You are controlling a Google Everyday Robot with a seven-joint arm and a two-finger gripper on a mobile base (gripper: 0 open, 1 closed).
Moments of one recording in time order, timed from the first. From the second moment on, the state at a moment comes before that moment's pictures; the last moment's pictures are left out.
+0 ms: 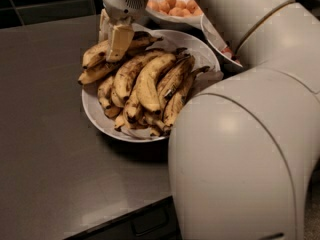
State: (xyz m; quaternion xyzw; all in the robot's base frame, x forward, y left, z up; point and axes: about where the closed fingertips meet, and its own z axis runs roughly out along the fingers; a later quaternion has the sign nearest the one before) arm 0.595 0.103 0.960 -0.83 0.51 0.14 0.16
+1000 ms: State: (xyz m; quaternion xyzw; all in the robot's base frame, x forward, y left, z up) arm 0.588 0.108 0.951 -0.82 0.52 0.17 0.16
